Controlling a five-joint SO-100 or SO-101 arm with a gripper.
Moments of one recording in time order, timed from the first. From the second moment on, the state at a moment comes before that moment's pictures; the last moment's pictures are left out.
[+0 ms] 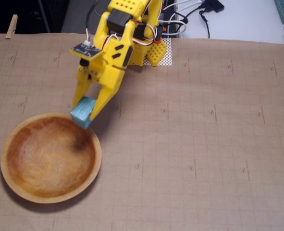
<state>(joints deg) 23.4 127.1 143.3 22.3 93.2</state>
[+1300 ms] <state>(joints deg) 26.9 101.0 134.1 11.2 91.0</state>
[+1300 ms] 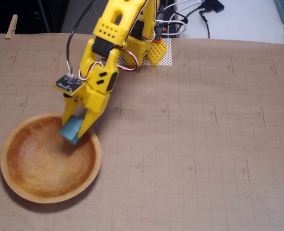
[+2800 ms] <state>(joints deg) 26.5 67.9 104.4 8.3 92.7</state>
